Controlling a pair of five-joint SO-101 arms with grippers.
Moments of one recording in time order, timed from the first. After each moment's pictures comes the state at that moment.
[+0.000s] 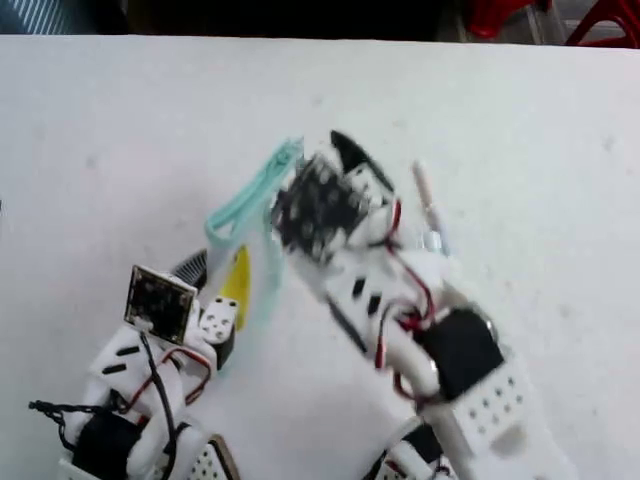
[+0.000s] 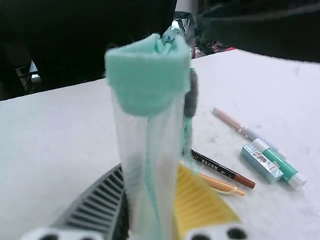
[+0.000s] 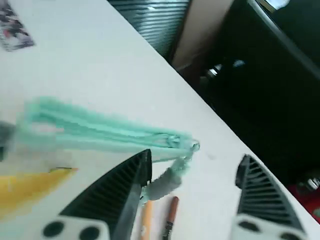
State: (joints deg) left arm 18.0 -104.8 74.3 57.1 1.5; right arm -36.0 -50.0 23.6 57.1 27.0
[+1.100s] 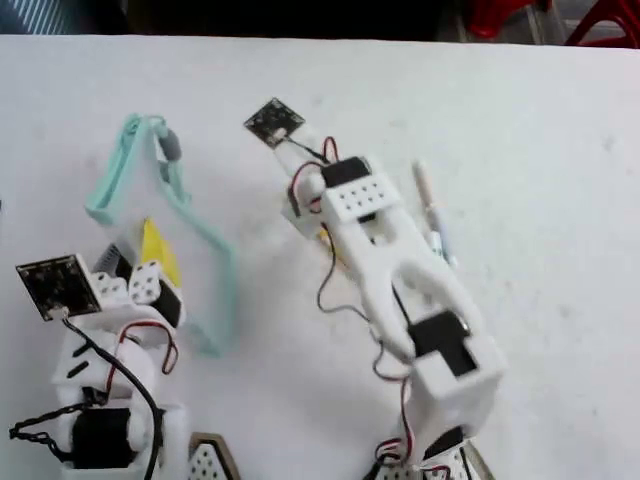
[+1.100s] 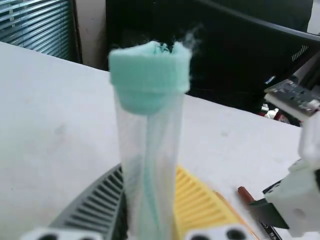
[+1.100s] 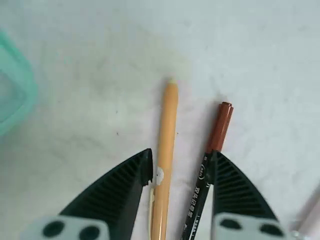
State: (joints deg) left arm -8.1 -104.6 77.4 50.5 16.1; right arm -25.9 13.6 2.4 59.4 23.8
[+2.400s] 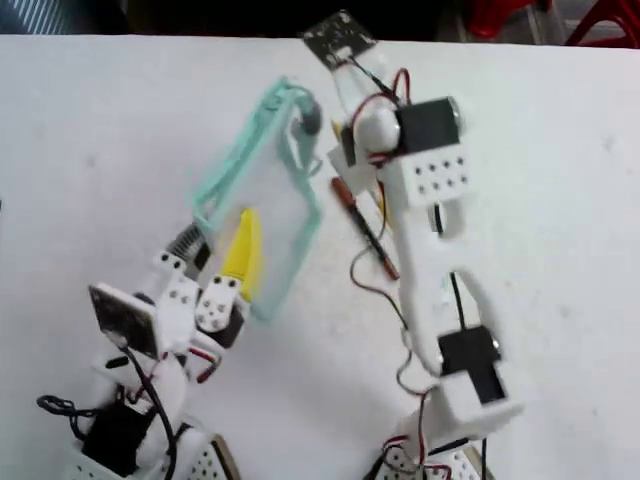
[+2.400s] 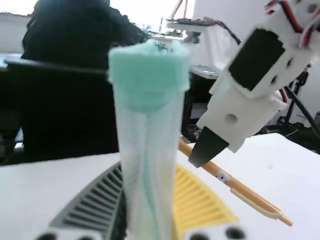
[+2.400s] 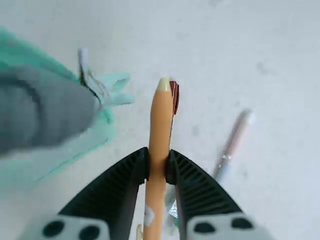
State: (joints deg) left arm 20.1 -104.5 77.9 31.5 5.8; right arm -18.7 6.2 -32.0 96.9 22.5
